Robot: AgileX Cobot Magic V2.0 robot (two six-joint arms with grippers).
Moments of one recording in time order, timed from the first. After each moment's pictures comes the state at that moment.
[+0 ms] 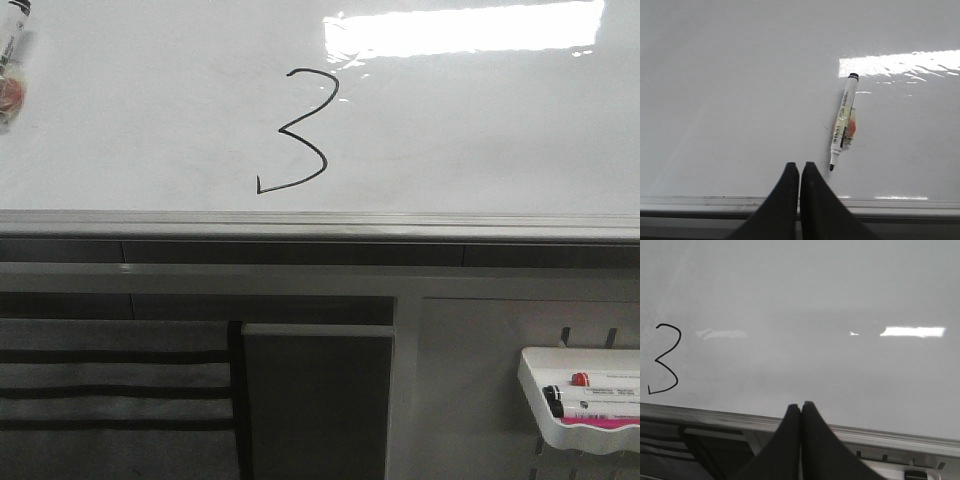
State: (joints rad) left arm -0.03 0.00 0.01 -0.24 -0.04 0.24; right arm 0.14 0.56 -0.54 0.15 0.34 -0.06
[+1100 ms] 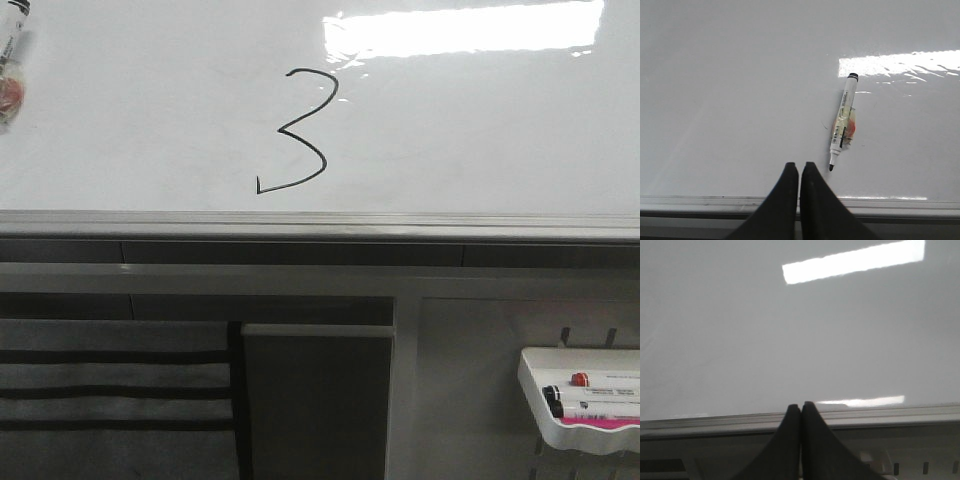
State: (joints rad) left arm -0.03 0.00 0.01 -0.24 -0.04 0.24; right arm -0.01 0.02 0.00 0.17 0.01 -0.08
